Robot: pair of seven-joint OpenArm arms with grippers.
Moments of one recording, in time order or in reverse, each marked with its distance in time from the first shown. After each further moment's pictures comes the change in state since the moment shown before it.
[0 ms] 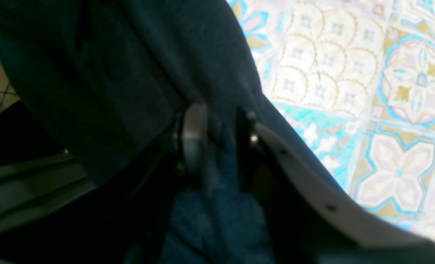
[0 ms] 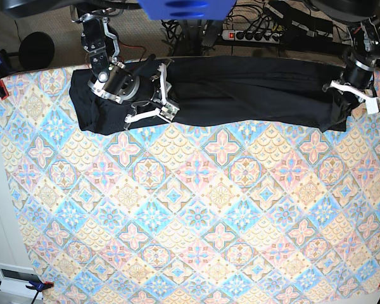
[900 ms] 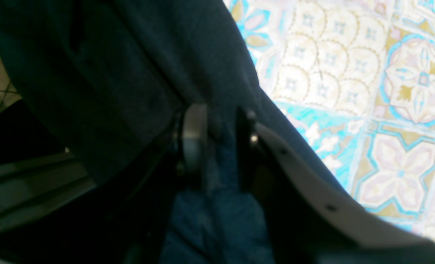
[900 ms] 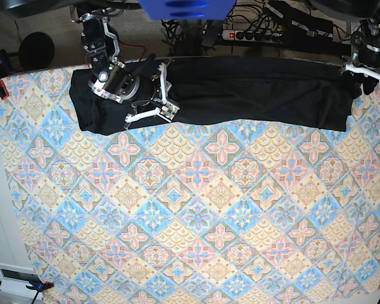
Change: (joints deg) left arm 1.3 2.8 -12.4 -3.5 12.9 -1.2 6.9; right arm 0.0 0.0 -0.2 0.0 0.0 0.0 0.0
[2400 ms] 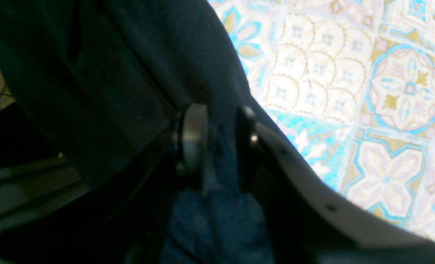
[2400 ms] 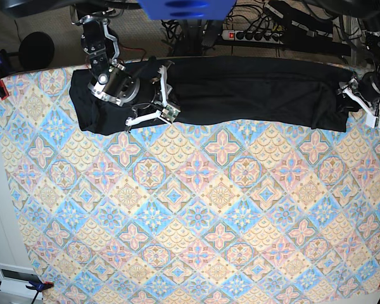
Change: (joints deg) left arm -16.8 -16.0 23.0 -30.1 -6.2 -7.8 7.3; right arm 1.0 0.0 -0.1 0.2 0.0 0.0 0.0
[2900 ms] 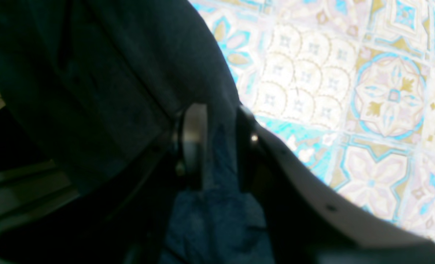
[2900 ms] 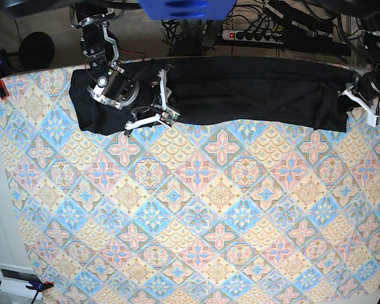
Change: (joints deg) left arm -0.2 0.3 -0.4 -0.5 -1.5 0.3 -0.4; right arm 1.2 0.0 0.0 0.0 0.0 0.2 0.0
